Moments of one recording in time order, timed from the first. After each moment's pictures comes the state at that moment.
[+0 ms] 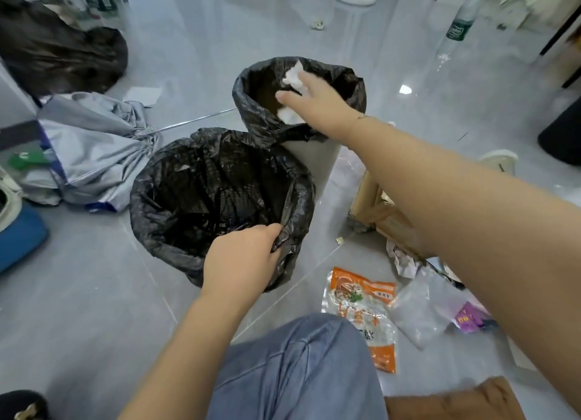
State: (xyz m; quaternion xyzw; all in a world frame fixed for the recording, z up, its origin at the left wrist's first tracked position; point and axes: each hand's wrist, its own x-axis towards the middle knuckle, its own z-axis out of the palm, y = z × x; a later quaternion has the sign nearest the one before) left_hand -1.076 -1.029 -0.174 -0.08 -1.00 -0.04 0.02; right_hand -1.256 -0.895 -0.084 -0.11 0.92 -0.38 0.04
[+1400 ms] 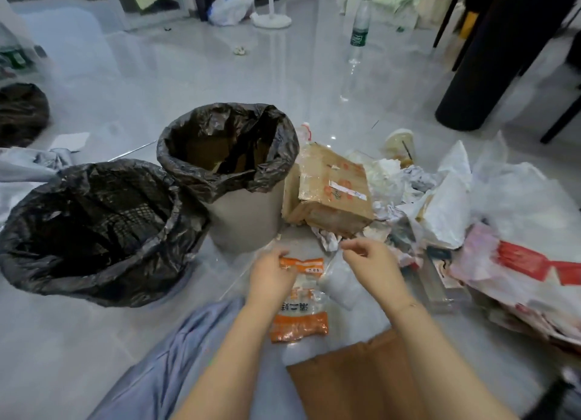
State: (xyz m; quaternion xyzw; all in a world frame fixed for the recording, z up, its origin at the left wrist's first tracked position) left_hand -1.044 -0.880 -0.241 0.00 -0.91 -0.40 -0.13; right_hand -1.001 -0.707 -0.201 0.20 0.86 -0.47 -0.02
